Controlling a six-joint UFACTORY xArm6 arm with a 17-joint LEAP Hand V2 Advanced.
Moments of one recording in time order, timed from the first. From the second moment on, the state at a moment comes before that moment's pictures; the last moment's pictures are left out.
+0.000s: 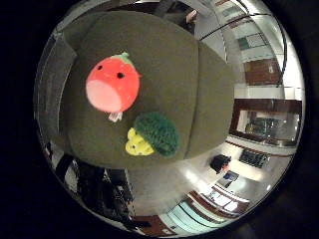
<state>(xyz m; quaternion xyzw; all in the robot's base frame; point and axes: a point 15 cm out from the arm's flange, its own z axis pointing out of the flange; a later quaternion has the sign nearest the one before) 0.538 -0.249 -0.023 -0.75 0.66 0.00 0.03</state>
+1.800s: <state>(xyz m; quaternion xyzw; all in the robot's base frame) 0.534 -0.350 -0.064 -0.73 0.68 -0.02 -0.01</state>
